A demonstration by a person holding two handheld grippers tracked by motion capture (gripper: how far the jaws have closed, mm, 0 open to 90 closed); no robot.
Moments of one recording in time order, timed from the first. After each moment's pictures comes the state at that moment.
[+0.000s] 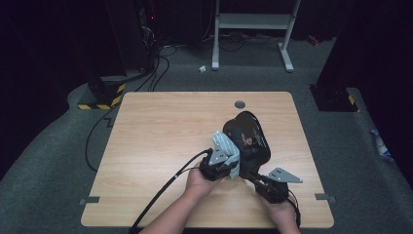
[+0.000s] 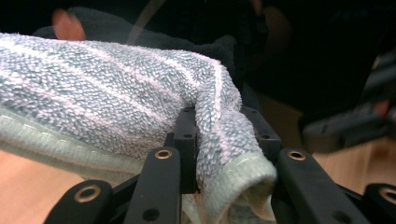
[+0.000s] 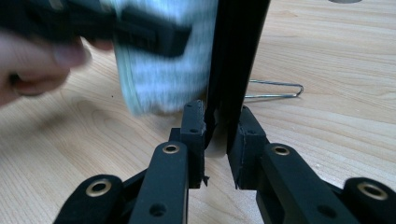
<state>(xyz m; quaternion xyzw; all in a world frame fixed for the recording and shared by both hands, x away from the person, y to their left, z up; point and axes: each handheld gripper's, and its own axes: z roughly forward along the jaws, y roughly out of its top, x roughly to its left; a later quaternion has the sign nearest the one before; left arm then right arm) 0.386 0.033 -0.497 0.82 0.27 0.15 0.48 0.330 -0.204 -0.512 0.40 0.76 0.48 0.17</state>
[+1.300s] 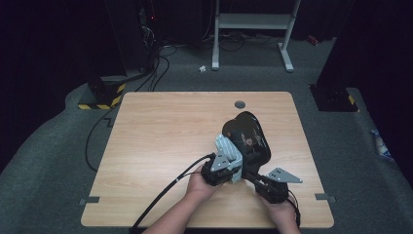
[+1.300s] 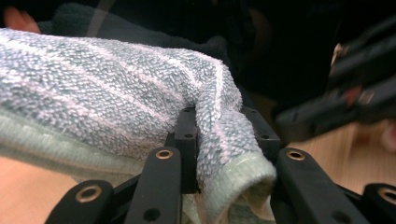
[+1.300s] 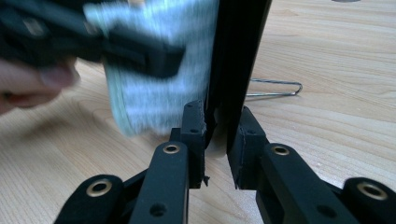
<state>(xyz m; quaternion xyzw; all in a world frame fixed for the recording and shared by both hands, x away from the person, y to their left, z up) 0.374 0.027 -0.501 0.83 0.24 0.16 0.48 0.330 -0.204 -0.513 0.40 0.76 0.48 0.17</state>
